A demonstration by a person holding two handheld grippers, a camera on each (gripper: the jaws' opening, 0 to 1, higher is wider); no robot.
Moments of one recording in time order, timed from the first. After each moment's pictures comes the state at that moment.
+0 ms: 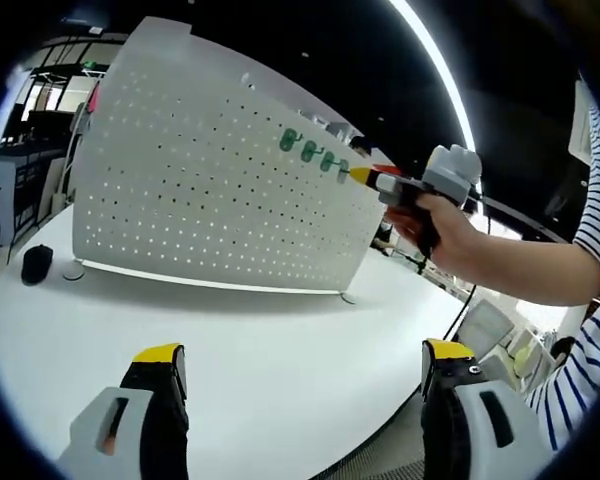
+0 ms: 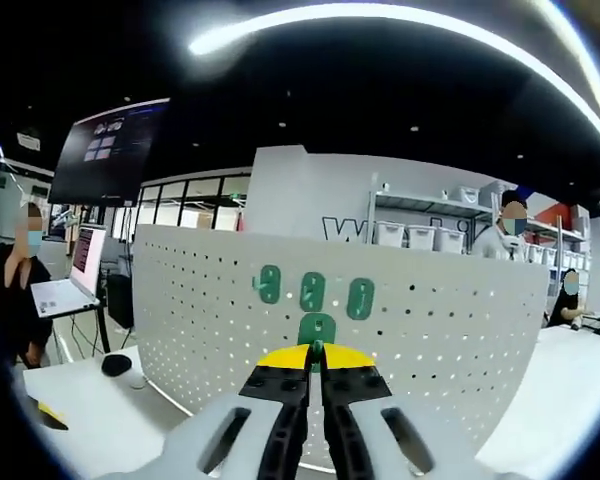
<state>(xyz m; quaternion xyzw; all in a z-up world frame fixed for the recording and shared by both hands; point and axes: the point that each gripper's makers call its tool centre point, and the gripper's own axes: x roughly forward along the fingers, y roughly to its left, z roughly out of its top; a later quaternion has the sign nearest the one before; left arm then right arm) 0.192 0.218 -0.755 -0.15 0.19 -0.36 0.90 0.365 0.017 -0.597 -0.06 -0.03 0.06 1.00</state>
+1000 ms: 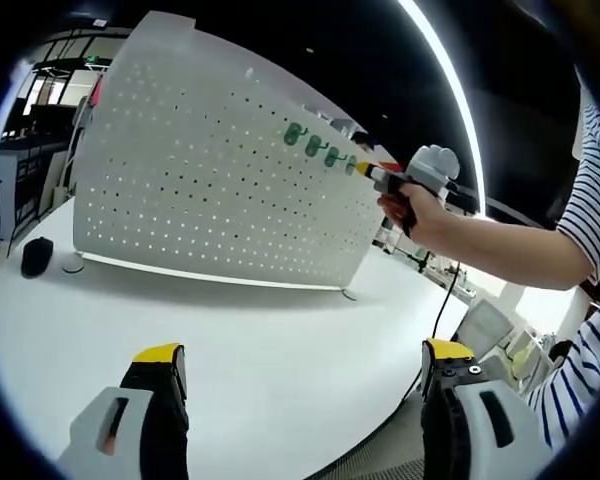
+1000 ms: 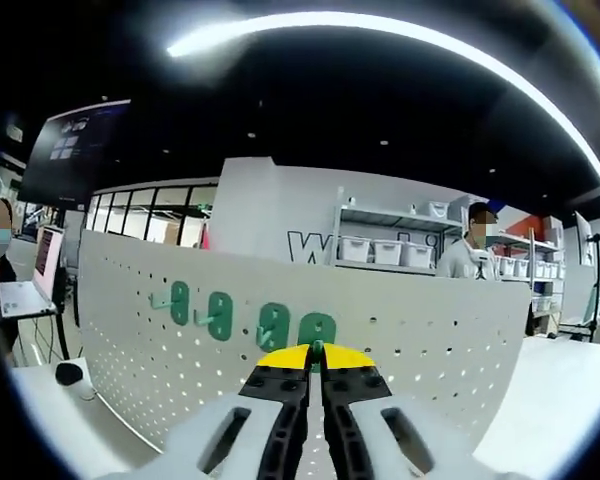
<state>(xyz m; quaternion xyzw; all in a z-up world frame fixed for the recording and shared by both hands) 0.194 0.217 -0.759 -0.16 0.20 -0.36 0.90 0.411 -0.044 -0.574 -0.06 -0.07 -0.01 1.00</state>
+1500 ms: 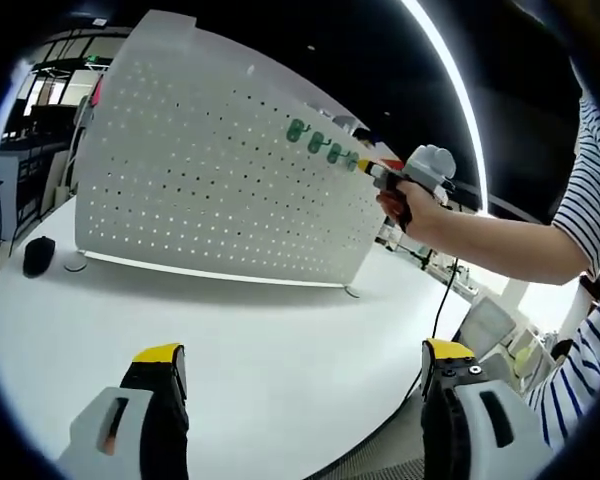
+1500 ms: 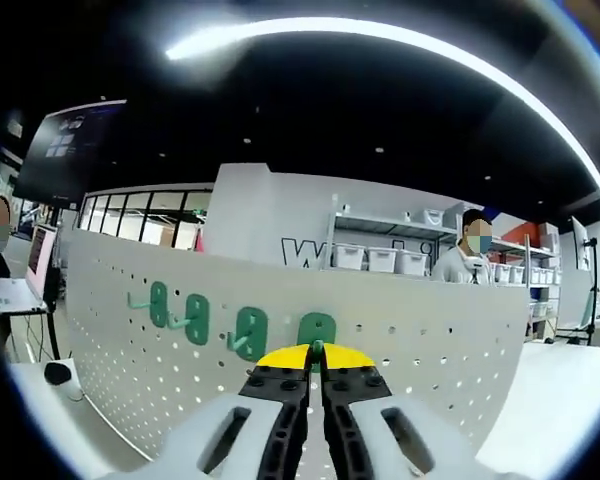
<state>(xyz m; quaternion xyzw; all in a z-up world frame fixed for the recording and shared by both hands) 0.195 0.218 -0.763 -0.15 0.21 -0.35 0.90 0.423 -0.056 -0.573 -0.06 -0.09 -0.02 0.99</state>
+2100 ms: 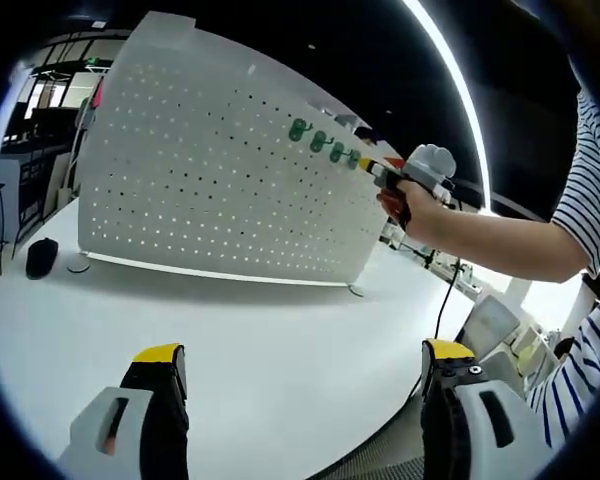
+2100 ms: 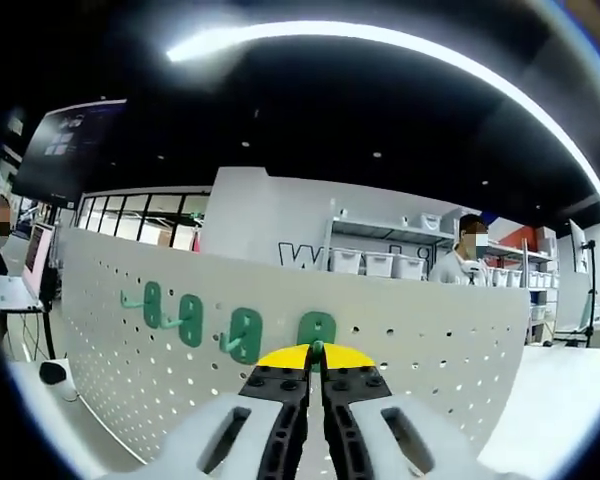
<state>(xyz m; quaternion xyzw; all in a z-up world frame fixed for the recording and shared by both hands) 0.196 0.220 -0.764 -0.14 0.21 -0.35 0.90 0.425 -0.056 -0.571 -0.07 -0.10 -0.02 0.99</state>
